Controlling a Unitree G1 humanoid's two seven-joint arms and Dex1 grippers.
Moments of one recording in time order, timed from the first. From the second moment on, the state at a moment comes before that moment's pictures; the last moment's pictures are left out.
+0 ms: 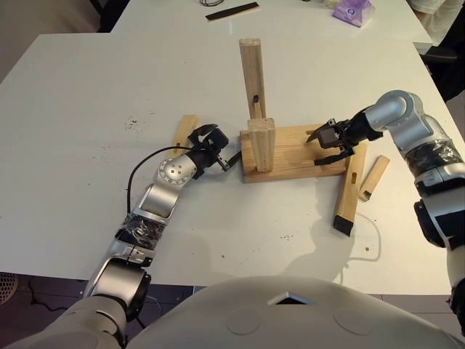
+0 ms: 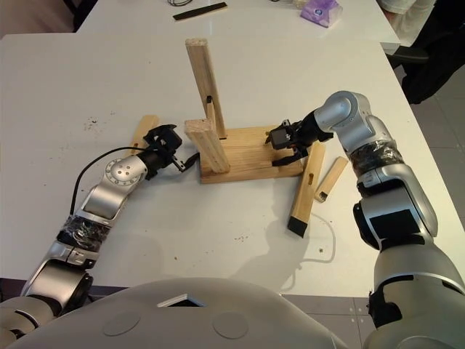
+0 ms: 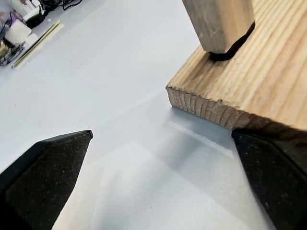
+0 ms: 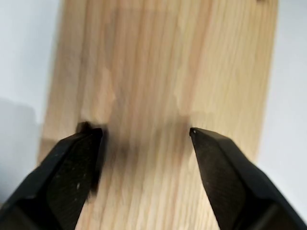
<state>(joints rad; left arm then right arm) -0.24 0.38 -0.32 0.13 0.08 0.21 -0.46 -0.74 -0.64 0.46 0.70 -0.23 -0.34 1.42</state>
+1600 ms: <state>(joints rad) 0.25 0.61 -0.16 -0.57 -0.11 0.48 -0.57 -0.55 -0.67 0.29 0.23 -0.06 0.34 1.04</state>
